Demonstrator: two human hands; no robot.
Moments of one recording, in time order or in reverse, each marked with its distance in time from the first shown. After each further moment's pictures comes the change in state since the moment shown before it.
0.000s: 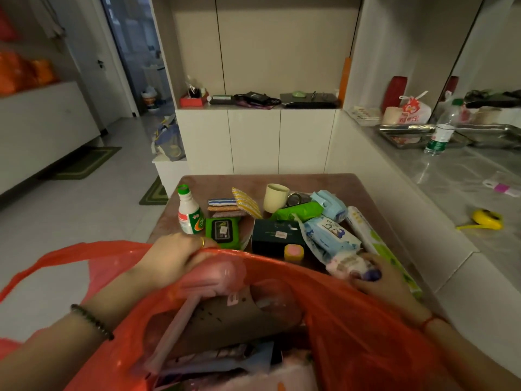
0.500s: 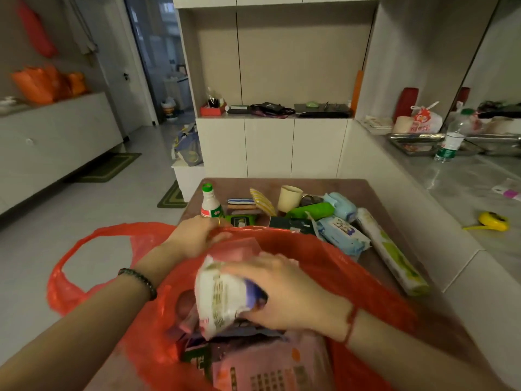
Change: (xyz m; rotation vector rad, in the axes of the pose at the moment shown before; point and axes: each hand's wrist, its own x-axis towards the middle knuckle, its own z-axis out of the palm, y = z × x) left_hand -0.012 0.008 -0.021 -0.121 -0.165 -0.304; right_hand -0.121 -0.184 0.063 -0.263 -0.365 -0.994
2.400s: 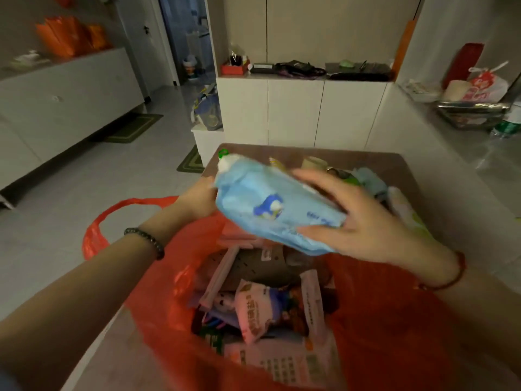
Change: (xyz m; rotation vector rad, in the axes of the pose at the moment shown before) left_hand 0.023 -0.011 0.003 -0.313 0.042 -0.147; right_hand 0.008 0.048 -0.068 0.297 0.127 0.049
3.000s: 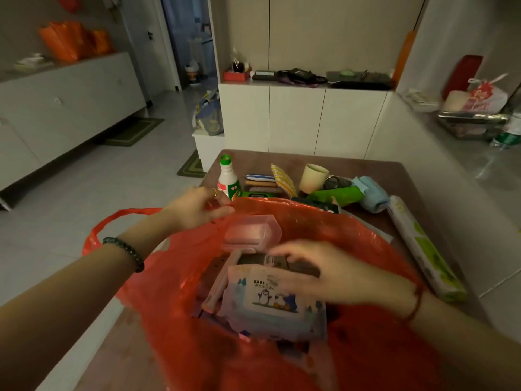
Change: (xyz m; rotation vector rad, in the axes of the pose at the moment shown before) left_hand -0.007 -0.017 -0.014 0.068 -0.089 0.029; right_hand -0.010 0.030 0.047 -0.093 -0.392 0.196
